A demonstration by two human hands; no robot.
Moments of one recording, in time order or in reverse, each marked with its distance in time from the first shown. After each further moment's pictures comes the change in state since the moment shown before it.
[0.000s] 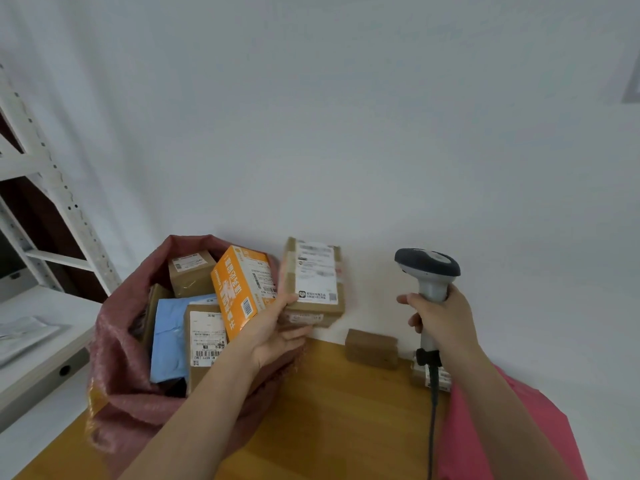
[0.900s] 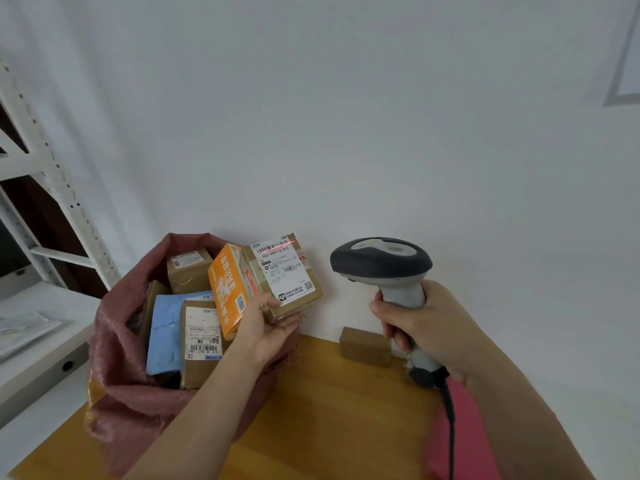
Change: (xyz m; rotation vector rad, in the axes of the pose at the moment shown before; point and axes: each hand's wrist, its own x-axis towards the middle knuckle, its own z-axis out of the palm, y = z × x) left_hand -0.003 -0.012 0.015 -0.455 0.063 0.151; right_hand -0.066 -0.072 -0.033 -0.110 -0.503 -0.159
